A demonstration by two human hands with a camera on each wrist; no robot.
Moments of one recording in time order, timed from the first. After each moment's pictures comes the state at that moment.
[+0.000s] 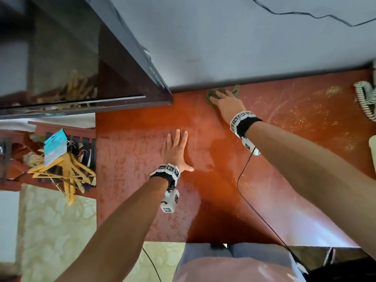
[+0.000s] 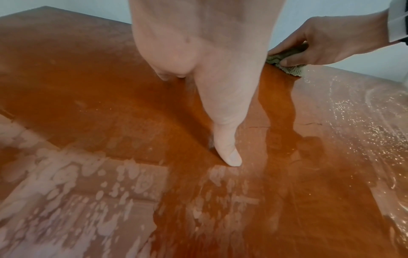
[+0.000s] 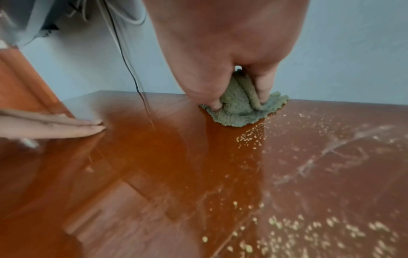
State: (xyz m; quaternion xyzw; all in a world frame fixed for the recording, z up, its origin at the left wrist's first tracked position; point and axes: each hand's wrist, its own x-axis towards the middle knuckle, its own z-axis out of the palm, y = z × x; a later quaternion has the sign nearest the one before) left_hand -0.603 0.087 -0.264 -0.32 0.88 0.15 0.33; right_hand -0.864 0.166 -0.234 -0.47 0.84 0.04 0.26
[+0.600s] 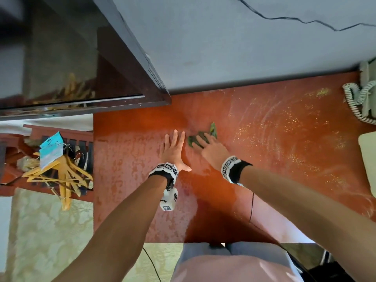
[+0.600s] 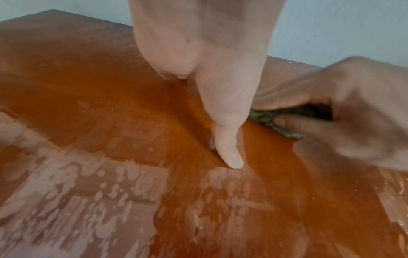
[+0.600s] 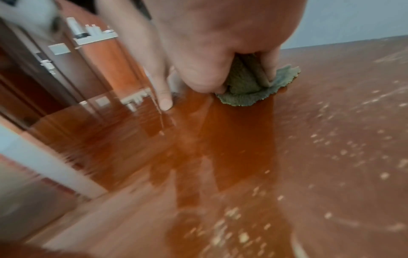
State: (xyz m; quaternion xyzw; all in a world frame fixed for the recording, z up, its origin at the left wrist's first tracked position) left_hand -0.606 0.087 -0.257 -0.32 0.87 0.16 0.34; right_hand -0.732 0.229 -0.260 -0.60 0.75 0.09 0.26
